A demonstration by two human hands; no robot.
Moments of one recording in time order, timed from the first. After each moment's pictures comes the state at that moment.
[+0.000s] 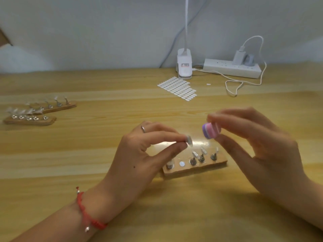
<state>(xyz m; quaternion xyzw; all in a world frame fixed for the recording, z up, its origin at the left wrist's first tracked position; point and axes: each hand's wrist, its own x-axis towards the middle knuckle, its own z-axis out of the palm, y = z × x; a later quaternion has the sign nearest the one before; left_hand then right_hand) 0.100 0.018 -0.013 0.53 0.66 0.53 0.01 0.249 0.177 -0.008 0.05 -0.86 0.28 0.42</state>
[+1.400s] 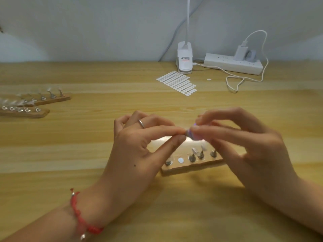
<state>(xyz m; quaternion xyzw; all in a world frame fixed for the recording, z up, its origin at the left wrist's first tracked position) 0.109 0.019 -0.009 0.52 0.70 0.48 -0.08 0.243 0.160 -0.013 0.07 -0.88 0.25 0.39</state>
